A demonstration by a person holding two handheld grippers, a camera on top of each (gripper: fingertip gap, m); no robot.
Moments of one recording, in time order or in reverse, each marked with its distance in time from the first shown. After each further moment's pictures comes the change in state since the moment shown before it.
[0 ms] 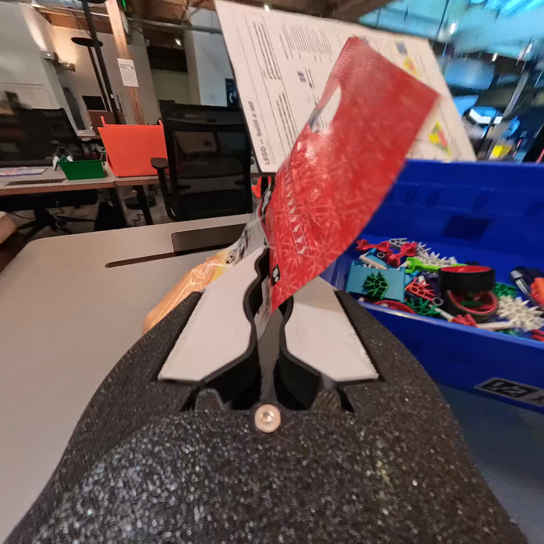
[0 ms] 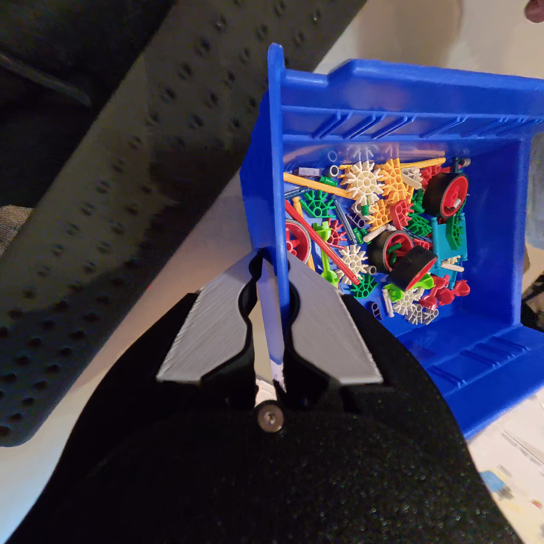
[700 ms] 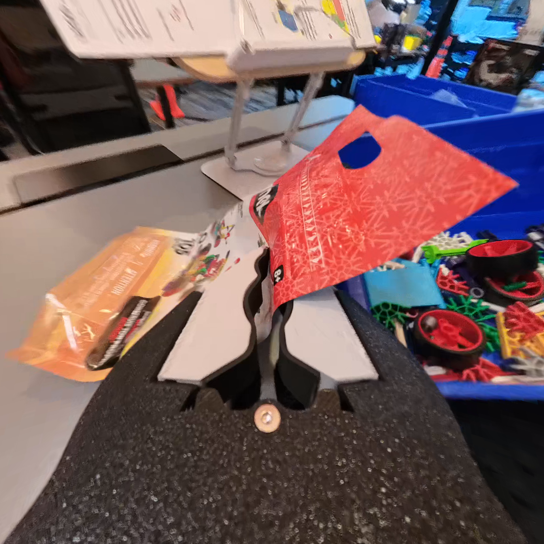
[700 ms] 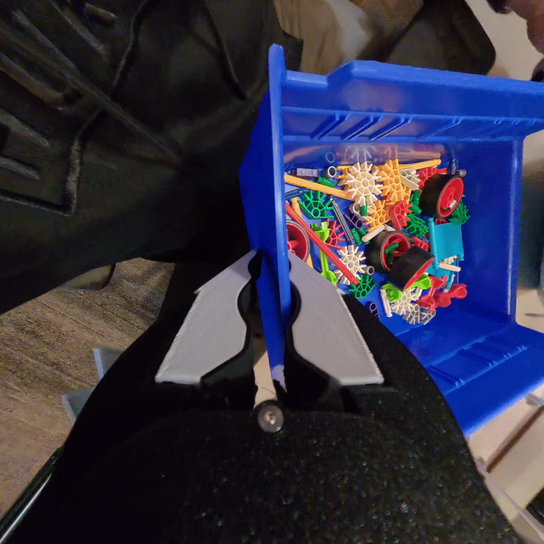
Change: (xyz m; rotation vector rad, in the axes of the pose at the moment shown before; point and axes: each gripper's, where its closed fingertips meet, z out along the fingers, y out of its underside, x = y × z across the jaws) left arm 0.099 0.061 -0.012 -0.285 0.315 0.020; right arm -0.118 -0.055 -0.040 0.194 -0.146 0.100
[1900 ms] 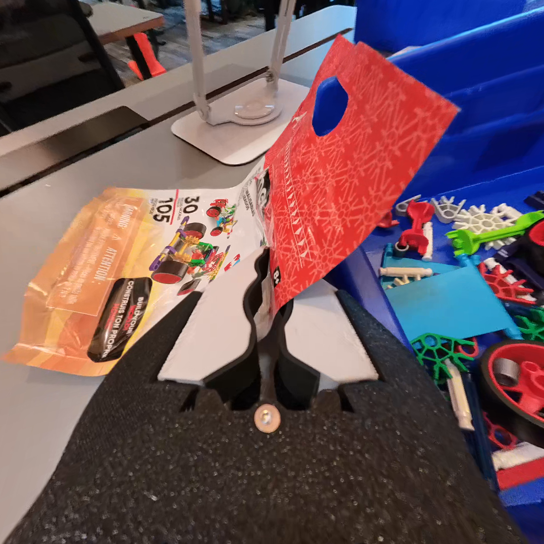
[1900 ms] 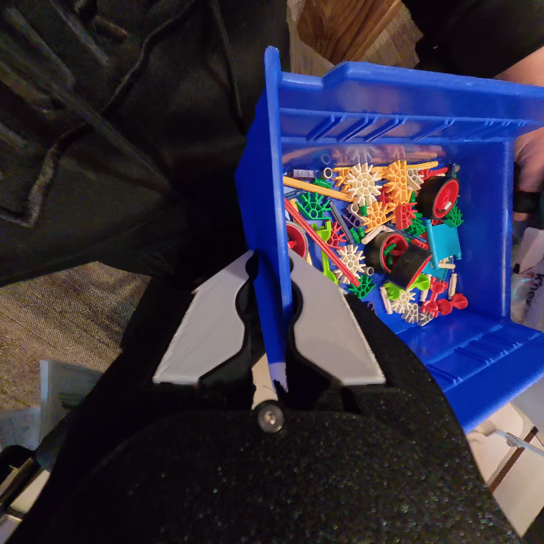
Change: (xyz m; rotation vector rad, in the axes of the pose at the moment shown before) left arm 0.014 0.040 0.038 -0.152 -0.006 0.138; right arm -0.003 0.008 0.014 0.109 0.023 -0.129
